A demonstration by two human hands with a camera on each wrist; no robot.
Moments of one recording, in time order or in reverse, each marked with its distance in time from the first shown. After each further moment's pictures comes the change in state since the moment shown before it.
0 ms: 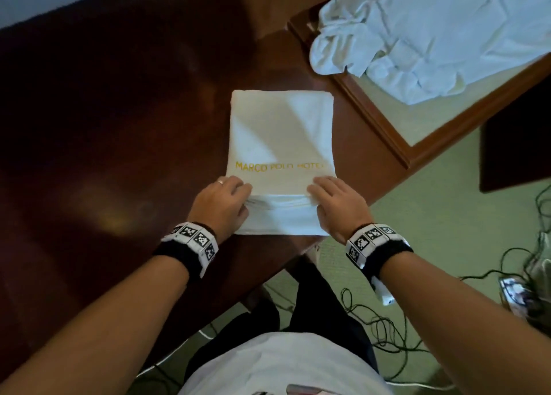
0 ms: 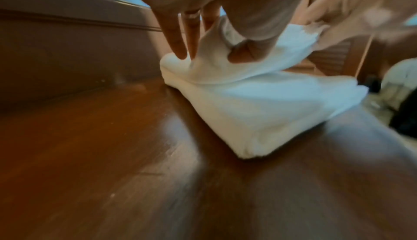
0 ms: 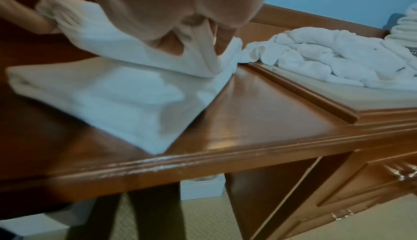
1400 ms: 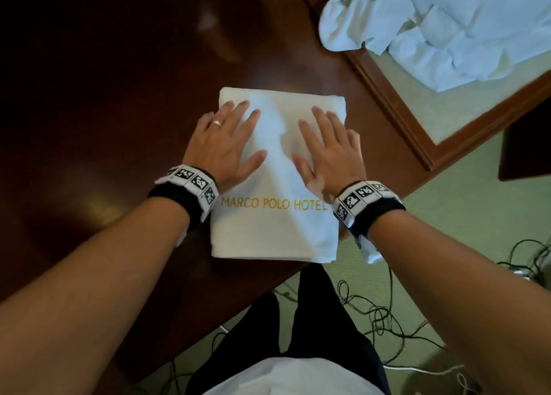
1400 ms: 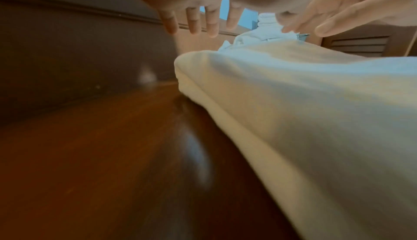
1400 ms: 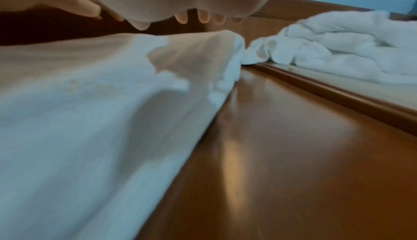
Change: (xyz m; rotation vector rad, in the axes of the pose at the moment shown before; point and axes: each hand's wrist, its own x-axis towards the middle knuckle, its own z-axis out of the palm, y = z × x) left_hand 0.113 -0.041 0.008 0.100 -0.050 -0.059; right_hand 0.101 0.029 0.008 -0.123 0.090 0.142
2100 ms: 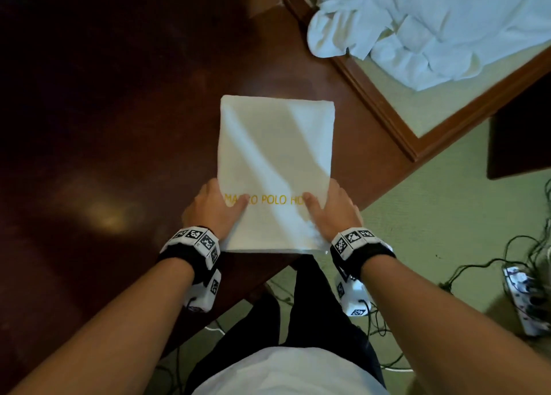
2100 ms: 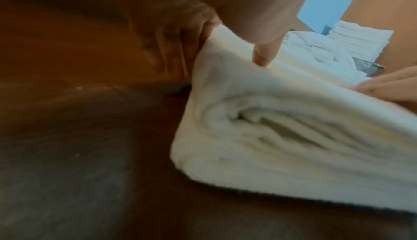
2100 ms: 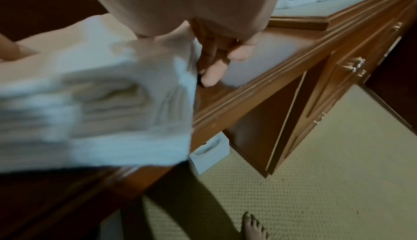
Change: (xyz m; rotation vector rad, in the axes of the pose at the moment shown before) left_hand -0.094 0.045 0.020 -0.430 -0.262 -0.760; right_hand -0.094 -0.020 0.017 0.444 -0.349 0.702
